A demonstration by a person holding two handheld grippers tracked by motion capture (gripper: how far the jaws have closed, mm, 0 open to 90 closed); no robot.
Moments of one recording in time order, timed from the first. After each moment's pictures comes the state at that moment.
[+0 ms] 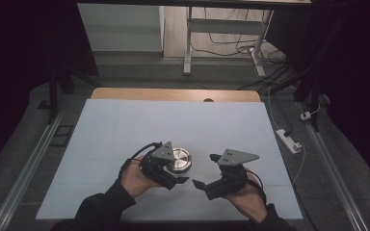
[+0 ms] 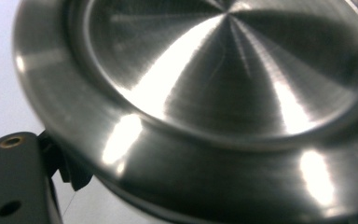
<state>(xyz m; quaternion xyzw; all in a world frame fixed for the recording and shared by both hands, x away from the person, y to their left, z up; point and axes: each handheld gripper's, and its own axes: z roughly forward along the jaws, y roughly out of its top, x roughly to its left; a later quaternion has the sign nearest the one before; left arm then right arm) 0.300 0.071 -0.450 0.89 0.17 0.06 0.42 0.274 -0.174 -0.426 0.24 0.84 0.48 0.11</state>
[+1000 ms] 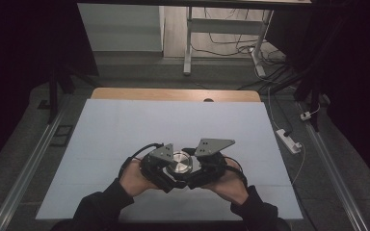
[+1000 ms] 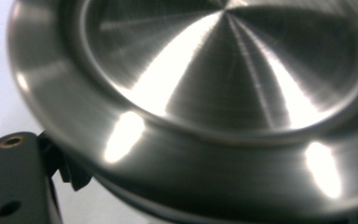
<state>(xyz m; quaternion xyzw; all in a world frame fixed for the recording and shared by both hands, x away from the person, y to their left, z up) 0.300 0.074 -0.447 0.90 0.11 0.00 0.43 0.292 -0.125 -0.405 0.13 0.85 0.50 0.05</state>
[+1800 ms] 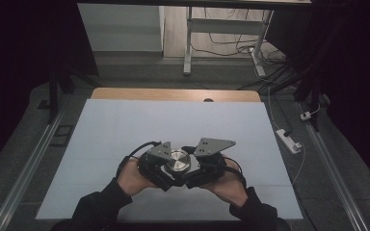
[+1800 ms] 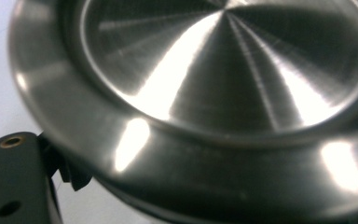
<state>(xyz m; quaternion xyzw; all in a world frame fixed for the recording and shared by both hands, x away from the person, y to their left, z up) 0.300 0.077 -0.442 0.90 0.13 0.01 0.43 0.285 -0.121 -0.400 0.15 0.85 0.50 0.08</state>
